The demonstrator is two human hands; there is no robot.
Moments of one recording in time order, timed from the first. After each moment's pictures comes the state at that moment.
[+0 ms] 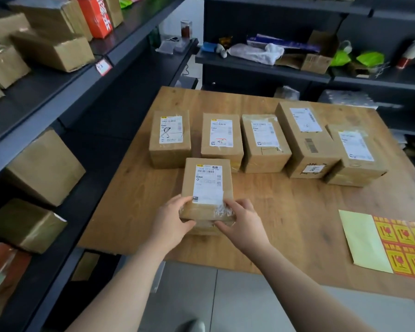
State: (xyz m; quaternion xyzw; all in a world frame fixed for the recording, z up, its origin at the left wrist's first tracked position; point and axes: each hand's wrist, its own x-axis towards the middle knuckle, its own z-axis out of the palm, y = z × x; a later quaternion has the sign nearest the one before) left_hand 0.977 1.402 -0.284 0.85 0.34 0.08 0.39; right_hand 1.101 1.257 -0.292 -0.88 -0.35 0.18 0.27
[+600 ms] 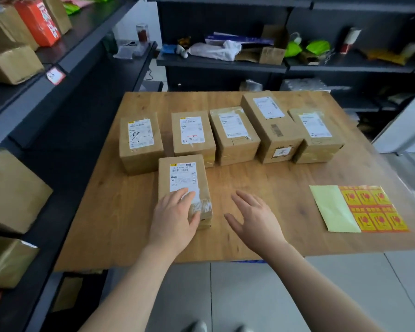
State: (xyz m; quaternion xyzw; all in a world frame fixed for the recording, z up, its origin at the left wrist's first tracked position) left_hand 0.994 1.371 -0.276 0.96 0.21 0.09 0.18; right_hand 1.099 1.202 -0.277 -0.91 -0.37 0.03 0.16
